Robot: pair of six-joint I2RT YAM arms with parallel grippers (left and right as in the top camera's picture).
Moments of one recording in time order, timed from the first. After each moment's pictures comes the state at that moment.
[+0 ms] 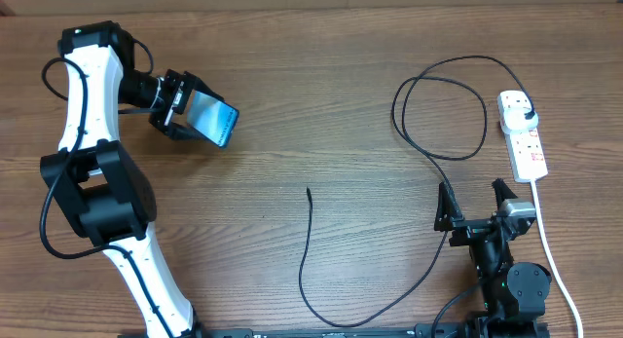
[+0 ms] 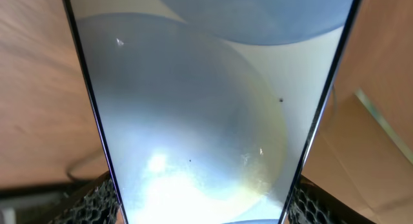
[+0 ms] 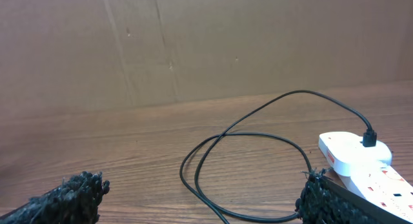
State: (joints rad) left arm 0.21 2.26 2.07 -1.63 0.79 -0.64; right arm 0.00 0.01 0.02 -0.03 -0.11 0.15
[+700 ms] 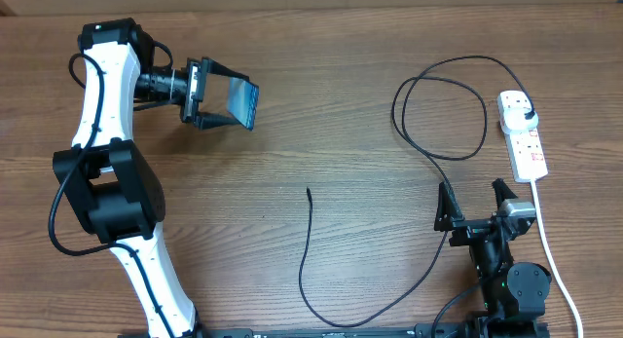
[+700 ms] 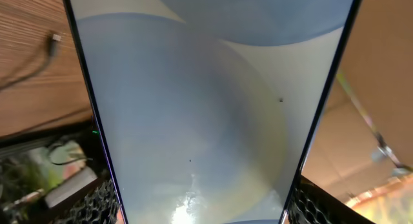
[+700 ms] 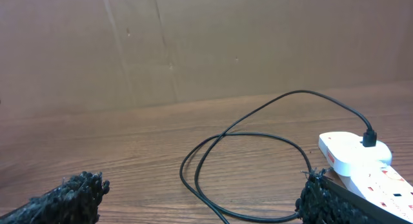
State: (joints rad) left arm 0.15 2.26 2.07 -1.68 1.17 -0.60; right arm 0.00 0.01 0.02 -0.03 -0.11 0.15
